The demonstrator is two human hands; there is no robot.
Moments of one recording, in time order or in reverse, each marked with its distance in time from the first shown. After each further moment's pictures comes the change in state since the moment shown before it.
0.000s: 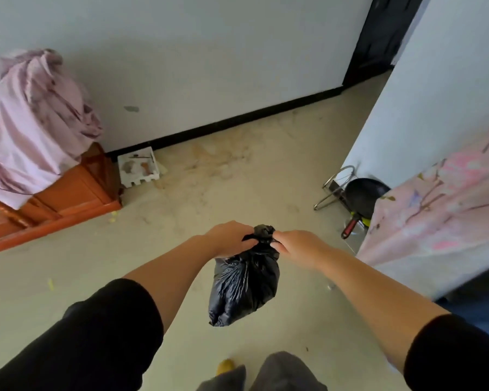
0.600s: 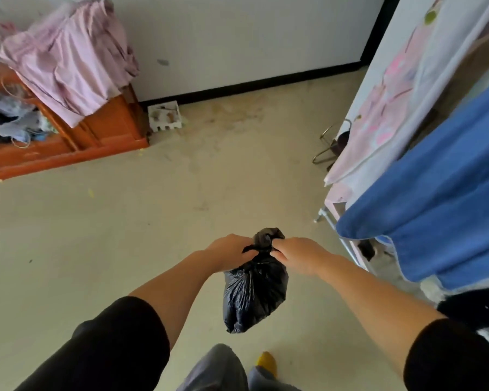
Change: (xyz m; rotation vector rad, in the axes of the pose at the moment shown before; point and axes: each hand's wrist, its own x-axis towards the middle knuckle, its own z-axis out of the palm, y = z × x) left_hand -0.277 0.222 0.270 -0.190 0.008 -0.169; right_hand -0.351 -0.100 0.183 -0.038 -0.113 -0.124
